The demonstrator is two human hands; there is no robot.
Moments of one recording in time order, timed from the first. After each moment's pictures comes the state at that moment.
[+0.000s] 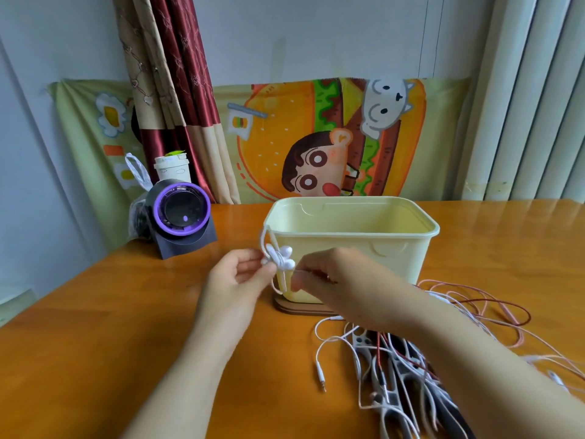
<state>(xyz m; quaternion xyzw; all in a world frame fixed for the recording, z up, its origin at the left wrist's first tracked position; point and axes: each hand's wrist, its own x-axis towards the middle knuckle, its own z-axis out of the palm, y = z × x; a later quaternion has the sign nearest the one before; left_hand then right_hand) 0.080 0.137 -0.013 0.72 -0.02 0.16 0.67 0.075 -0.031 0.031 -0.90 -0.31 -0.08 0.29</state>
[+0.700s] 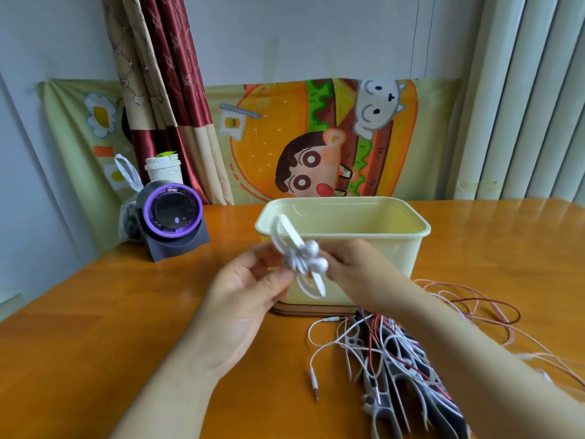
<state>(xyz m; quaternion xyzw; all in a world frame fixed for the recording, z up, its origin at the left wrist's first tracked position) 0.067 0.125 -0.003 0.56 -0.21 0.00 0.80 0.094 -0.047 0.025 -0.90 -0.21 -0.11 0.36</state>
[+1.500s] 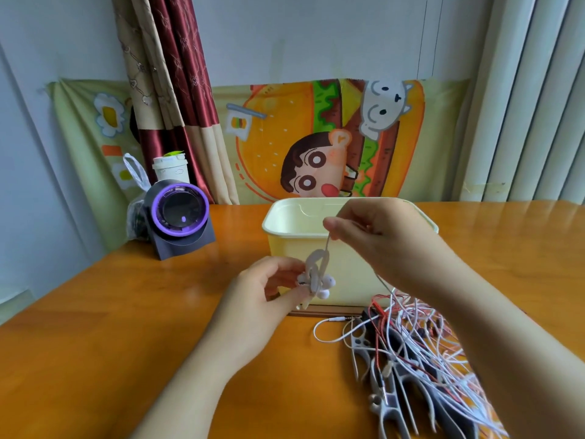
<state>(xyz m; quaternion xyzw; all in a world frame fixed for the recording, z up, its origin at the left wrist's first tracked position) 0.067 0.126 -0.008 0.81 -0.17 0.13 0.55 0.071 -0.056 0.065 -0.88 -0.22 -0.25 0.33</state>
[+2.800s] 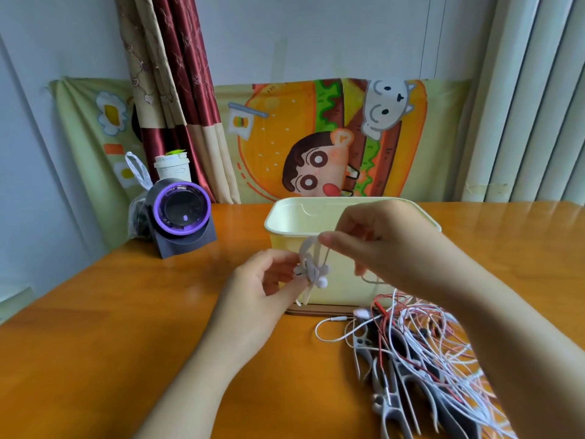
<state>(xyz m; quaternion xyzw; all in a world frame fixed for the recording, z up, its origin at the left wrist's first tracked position) 0.065 0.124 -0.005 0.78 -0.15 0.15 0.58 0.065 -0.055 0.068 -0.89 -0.24 -0.20 0.32</state>
